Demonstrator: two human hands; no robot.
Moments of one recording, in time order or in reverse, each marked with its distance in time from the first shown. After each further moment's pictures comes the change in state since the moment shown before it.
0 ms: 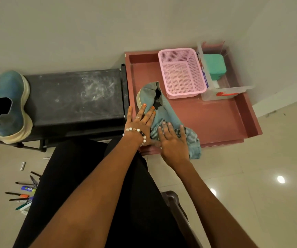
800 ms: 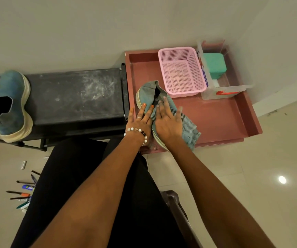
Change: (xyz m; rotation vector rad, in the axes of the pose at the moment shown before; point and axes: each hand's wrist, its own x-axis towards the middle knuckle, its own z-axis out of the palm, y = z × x) left_hand 0.002 0.006 0.000 0.028 -0.043 -0.036; right_hand 0.062 -0.004 -0.030 -0.223 0.022 0.084
